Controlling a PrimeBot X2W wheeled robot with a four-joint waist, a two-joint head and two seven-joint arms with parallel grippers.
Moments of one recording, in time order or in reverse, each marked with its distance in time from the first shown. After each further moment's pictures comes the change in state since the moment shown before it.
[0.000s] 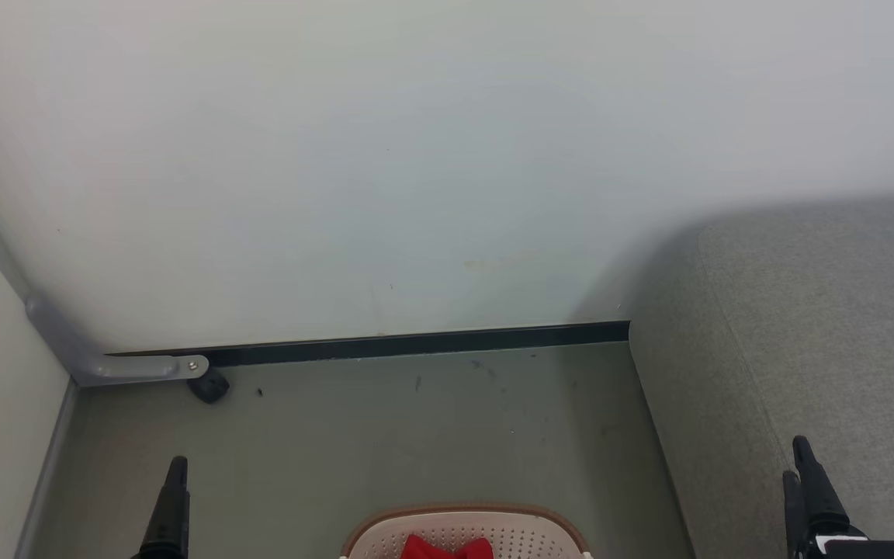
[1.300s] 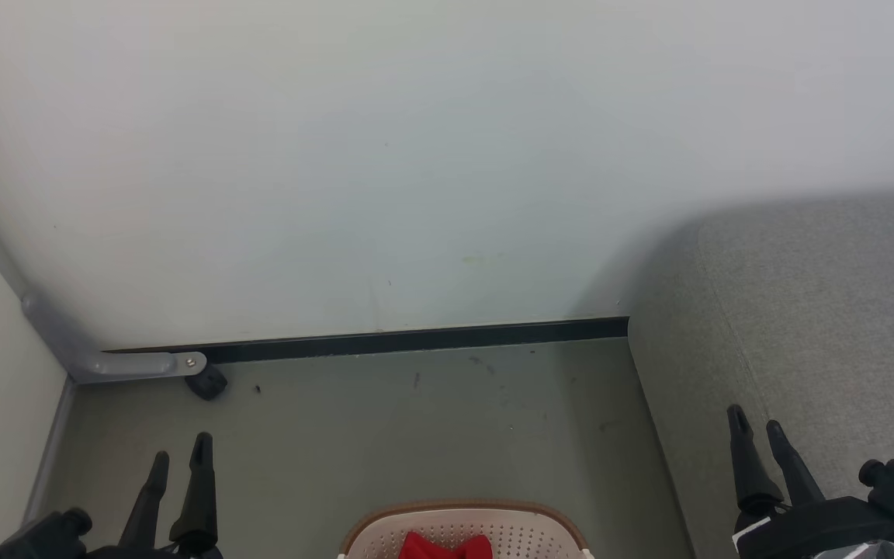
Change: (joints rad) left arm -0.025 0.099 -0.131 -0.036 0.627 0.038 -0.149; right arm -0.066 -0.140 0.242 -0.002 -0.655 -0.082 -0.145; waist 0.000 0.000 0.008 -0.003
